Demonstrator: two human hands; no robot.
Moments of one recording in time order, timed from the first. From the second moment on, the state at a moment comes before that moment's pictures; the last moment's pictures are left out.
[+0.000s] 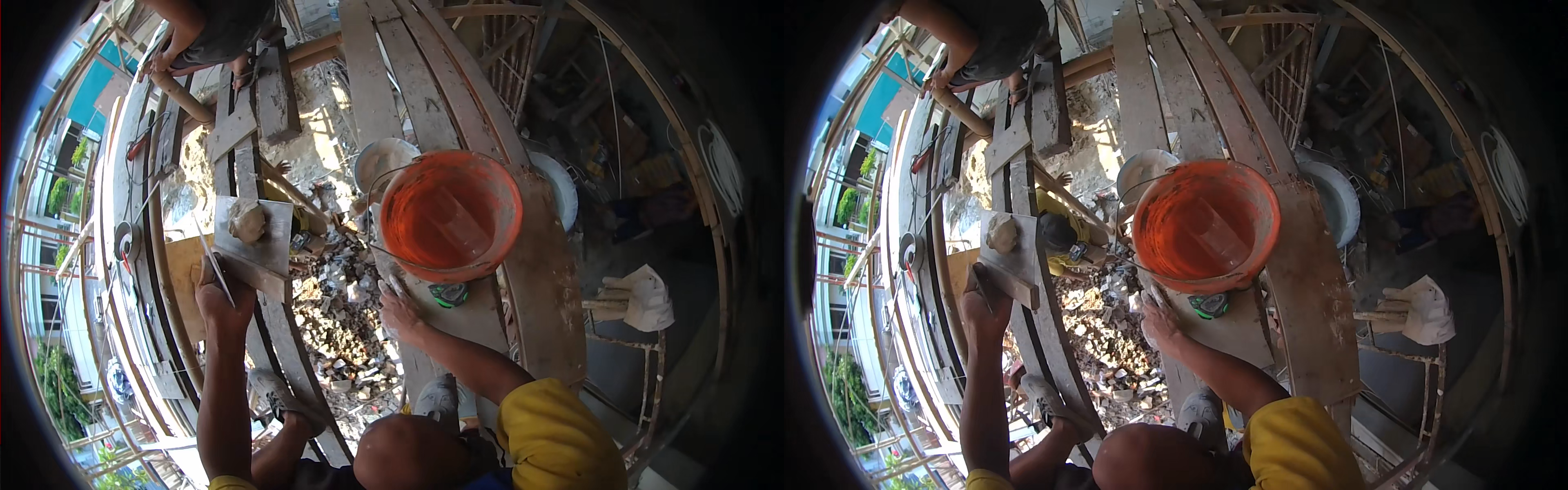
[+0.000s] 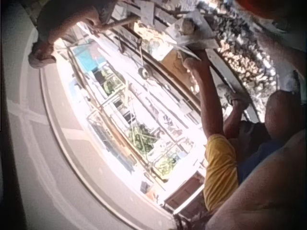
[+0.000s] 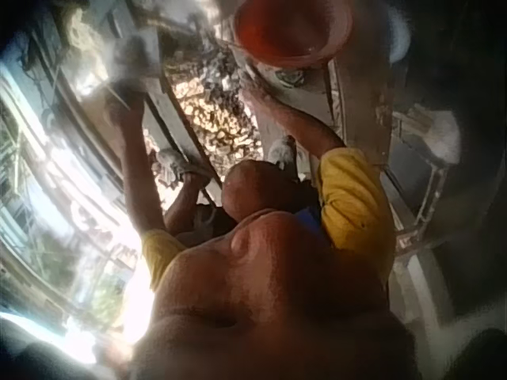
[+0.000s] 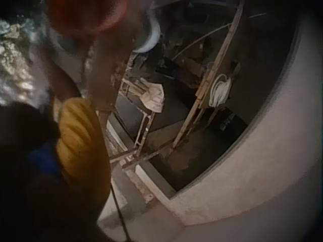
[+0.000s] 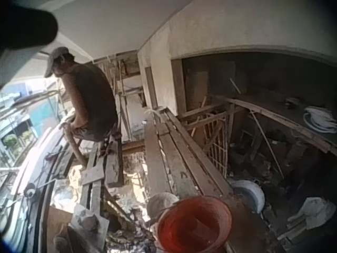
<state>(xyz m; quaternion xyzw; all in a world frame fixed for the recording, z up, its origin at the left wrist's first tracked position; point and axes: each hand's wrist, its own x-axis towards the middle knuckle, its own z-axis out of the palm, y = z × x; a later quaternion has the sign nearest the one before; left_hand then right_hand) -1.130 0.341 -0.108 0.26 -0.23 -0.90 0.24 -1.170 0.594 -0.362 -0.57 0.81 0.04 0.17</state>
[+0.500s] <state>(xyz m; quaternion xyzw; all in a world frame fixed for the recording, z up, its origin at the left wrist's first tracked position) -1.104 0.200 -0.082 0.36 -0.35 -0.83 0.23 -1.176 0.598 -0.378 -0.55 0.81 -0.01 0.18</state>
